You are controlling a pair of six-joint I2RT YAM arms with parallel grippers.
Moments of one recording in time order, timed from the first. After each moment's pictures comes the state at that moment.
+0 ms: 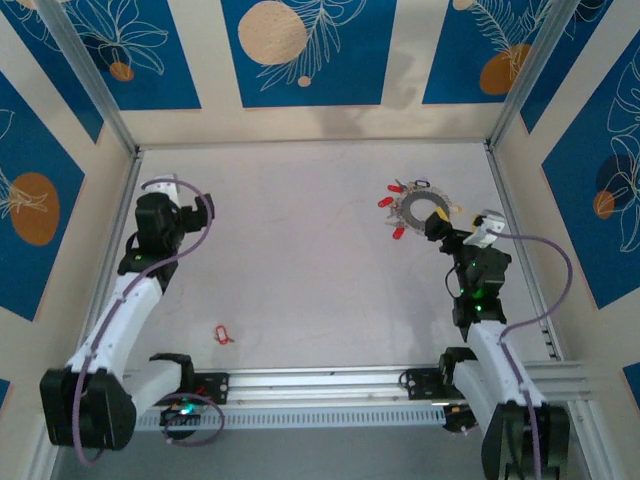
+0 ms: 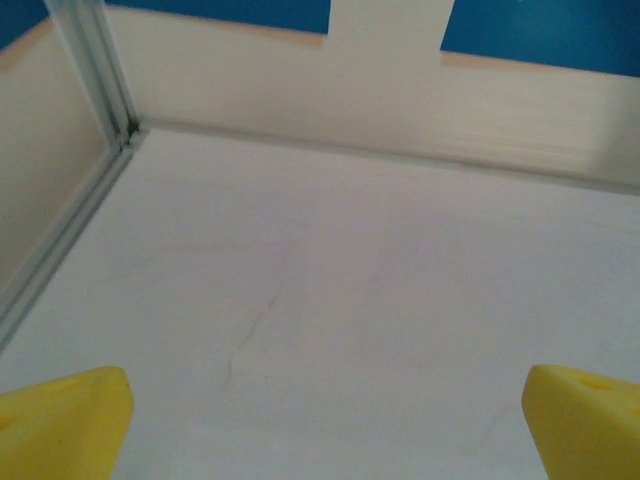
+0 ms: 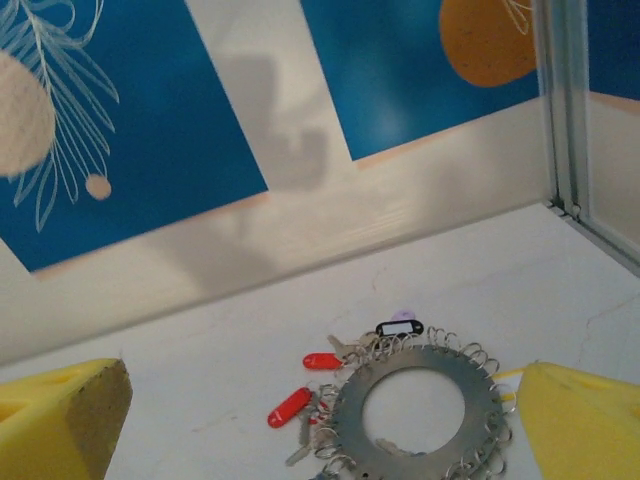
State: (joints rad) left arm -0.07 1.02 0.78 -0.19 -0.14 -0.20; right arm -0.09 0.74 0.26 0.46 -0.07 0.37
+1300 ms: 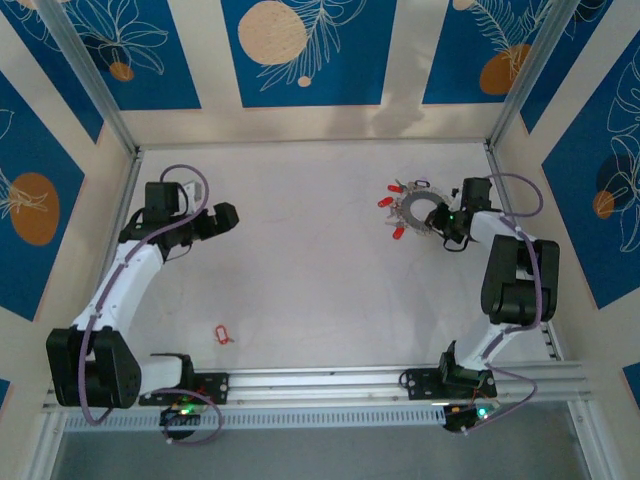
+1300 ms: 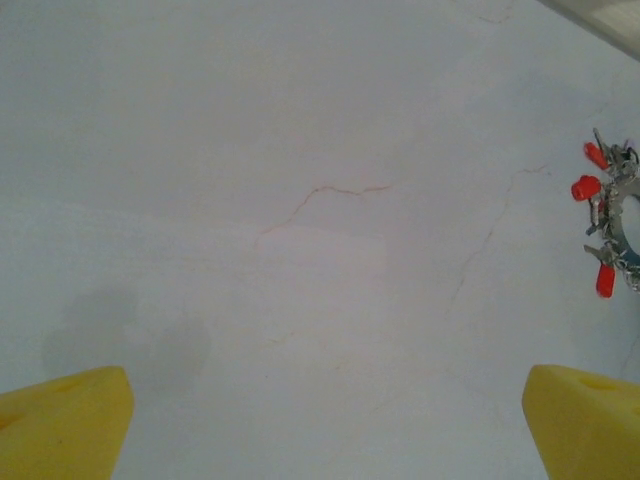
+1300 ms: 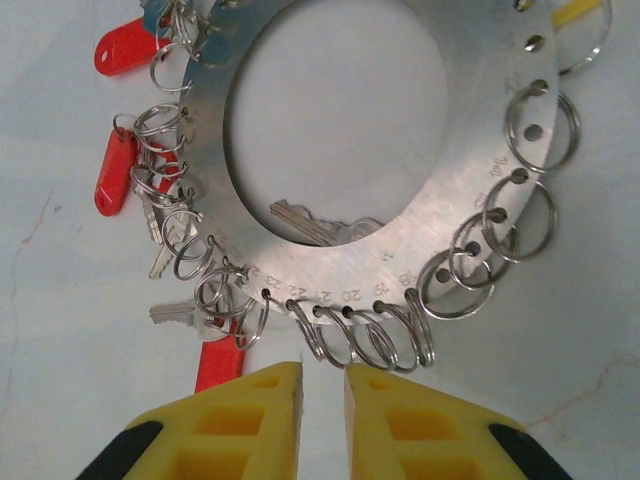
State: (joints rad) left arm -0.04 1.25 0.98 -0.56 0.35 -0.38; right arm -0.16 1.70 1.01 -0.34 -0.33 0.41
